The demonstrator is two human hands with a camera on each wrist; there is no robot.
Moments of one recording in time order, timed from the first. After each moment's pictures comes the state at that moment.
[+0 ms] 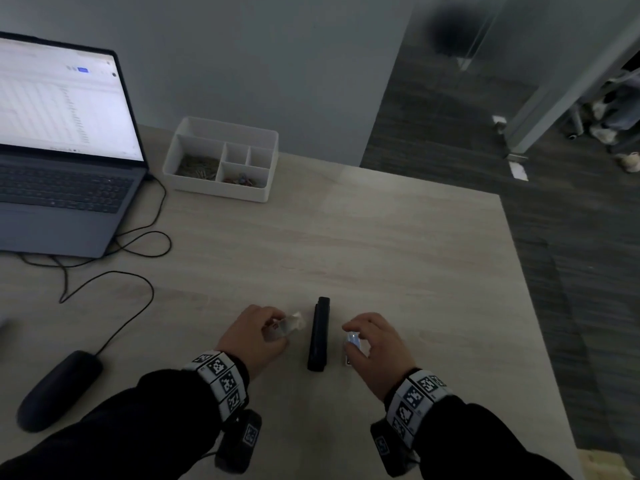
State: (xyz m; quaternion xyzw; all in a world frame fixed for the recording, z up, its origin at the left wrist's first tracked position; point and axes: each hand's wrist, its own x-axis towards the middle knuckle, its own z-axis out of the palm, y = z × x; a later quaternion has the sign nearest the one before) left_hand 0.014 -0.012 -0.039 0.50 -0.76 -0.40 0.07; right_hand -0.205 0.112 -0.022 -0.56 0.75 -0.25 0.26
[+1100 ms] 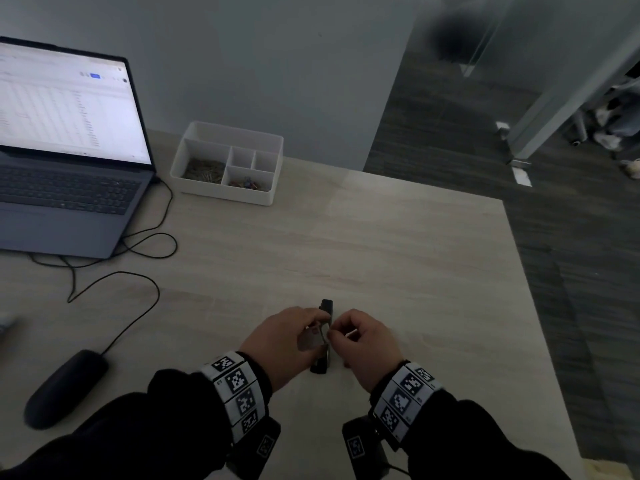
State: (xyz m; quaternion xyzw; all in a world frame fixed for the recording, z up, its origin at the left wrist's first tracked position) left_hand -0.016 0.010 0.013 0.36 -0.85 -0.37 0.12; right_hand -0.172 0.089 0.010 -0.41 0.75 -0.35 0.37
